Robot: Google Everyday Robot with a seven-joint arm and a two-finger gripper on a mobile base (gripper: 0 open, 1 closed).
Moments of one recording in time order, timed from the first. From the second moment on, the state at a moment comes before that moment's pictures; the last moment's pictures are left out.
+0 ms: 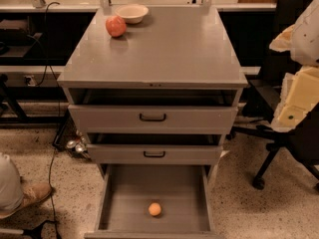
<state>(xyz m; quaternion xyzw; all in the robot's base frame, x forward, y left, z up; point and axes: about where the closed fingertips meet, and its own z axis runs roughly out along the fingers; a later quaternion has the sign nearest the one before) 0.438 -0.215 0.981 -0.60 0.78 -0.04 0.17</state>
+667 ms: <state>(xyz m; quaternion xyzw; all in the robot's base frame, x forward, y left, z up) 0.439 -0.216 0.975 -0.59 0.79 -0.02 0.18</state>
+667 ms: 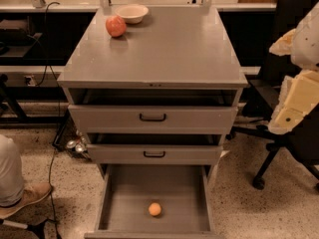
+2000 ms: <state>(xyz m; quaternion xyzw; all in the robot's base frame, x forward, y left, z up) 0.405 -0.095 0.749 -0.51 0.78 0.26 0.26</state>
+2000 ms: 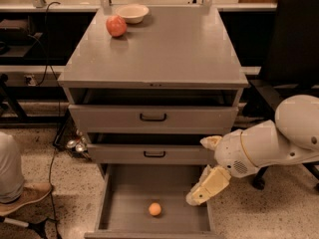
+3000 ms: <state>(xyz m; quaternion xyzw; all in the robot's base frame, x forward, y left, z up) 0.449 -0.067 0.640 -0.50 0.76 0.29 0.31</state>
